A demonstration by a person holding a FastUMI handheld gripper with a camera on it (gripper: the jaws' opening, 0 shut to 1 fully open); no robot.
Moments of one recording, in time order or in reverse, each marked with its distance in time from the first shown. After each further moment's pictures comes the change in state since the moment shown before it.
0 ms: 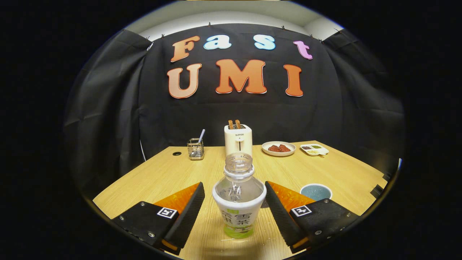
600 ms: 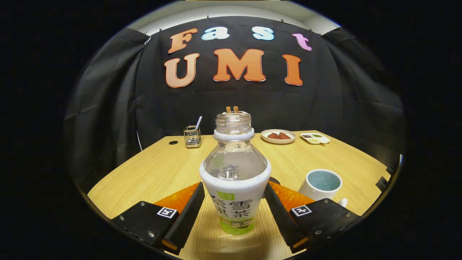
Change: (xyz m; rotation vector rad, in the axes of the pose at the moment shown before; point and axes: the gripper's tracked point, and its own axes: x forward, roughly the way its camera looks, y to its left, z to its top) arm 0.016 -0.005 -0.039 0.006 0.059 -0.018
